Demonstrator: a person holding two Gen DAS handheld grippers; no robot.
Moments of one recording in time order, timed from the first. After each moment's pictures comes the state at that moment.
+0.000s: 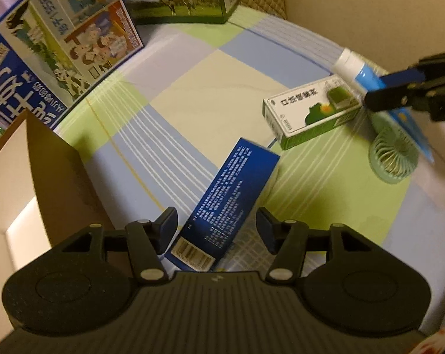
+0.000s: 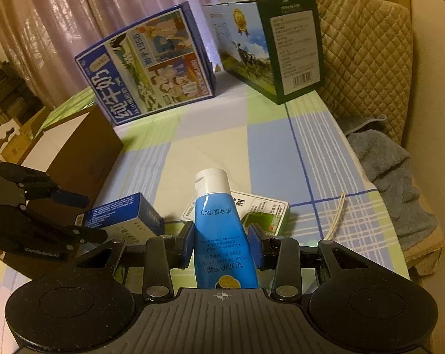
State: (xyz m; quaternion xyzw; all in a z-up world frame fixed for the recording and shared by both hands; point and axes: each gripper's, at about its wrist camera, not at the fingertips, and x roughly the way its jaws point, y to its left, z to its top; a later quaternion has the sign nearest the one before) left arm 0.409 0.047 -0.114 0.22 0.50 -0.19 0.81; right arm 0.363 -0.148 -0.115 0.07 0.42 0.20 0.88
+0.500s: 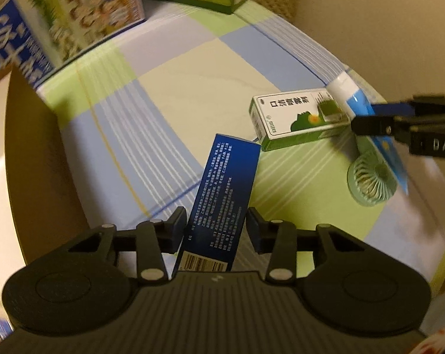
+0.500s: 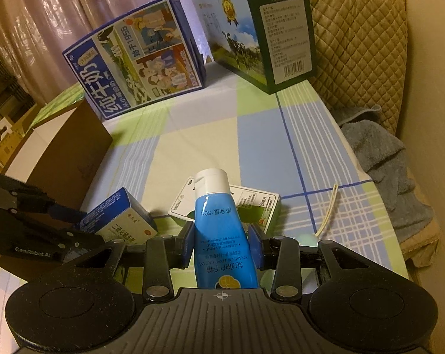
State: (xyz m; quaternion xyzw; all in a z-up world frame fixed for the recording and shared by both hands) left arm 0.410 0.048 -0.116 0.10 0.55 -0.17 0.81; right arm 0.369 -0.151 -0.124 0.06 0.44 0.19 0.88
